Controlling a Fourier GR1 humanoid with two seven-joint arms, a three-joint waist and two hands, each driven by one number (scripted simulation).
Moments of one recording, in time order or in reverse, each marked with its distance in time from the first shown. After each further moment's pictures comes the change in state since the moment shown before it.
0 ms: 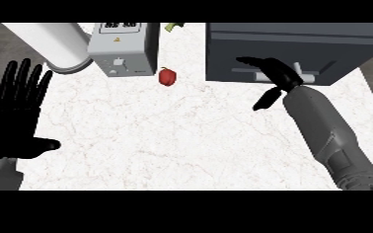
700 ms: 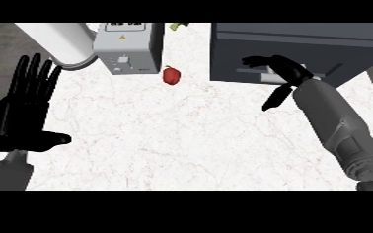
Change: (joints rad) left arm -0.051 -0.031 -0.012 0.034 -0.052 -0.003 -0.003; right arm -0.104 -0.055 -0.040 0.195 0.000 0.080 -0.133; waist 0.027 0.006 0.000
